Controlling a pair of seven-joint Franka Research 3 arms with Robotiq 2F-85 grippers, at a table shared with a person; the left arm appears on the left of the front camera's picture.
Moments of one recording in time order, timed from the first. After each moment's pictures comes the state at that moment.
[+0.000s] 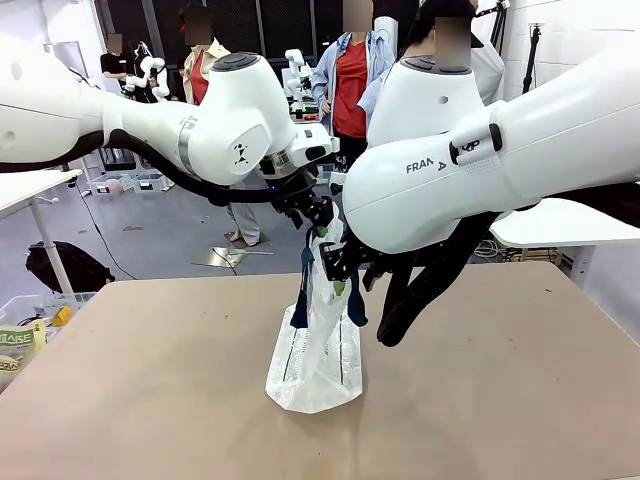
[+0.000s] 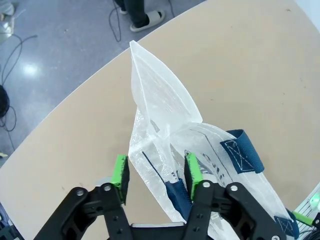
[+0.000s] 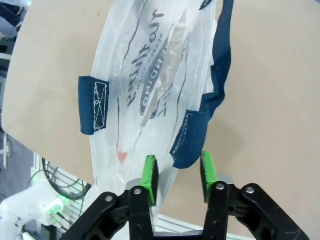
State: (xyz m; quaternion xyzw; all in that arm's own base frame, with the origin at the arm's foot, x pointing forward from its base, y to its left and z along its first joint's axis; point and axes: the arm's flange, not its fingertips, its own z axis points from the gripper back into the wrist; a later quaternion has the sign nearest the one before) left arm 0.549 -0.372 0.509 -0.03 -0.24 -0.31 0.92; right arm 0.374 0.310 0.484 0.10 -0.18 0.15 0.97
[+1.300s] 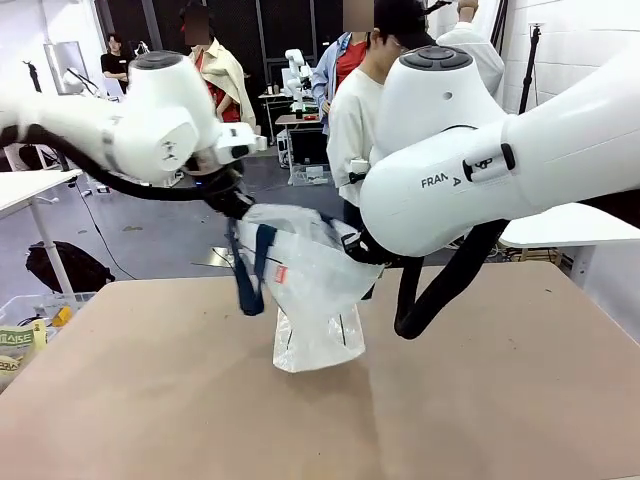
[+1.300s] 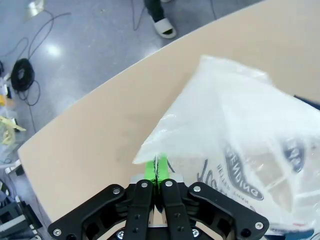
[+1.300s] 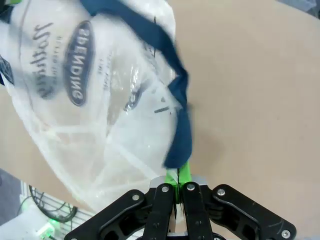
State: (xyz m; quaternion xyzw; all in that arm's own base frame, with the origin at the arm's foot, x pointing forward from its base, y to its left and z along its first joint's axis) left arm 0.572 -0.232 0.518 0.02 -0.25 -0.26 0.93; right arm 0.389 0.291 0.492 0.04 -0.22 0.10 0.97
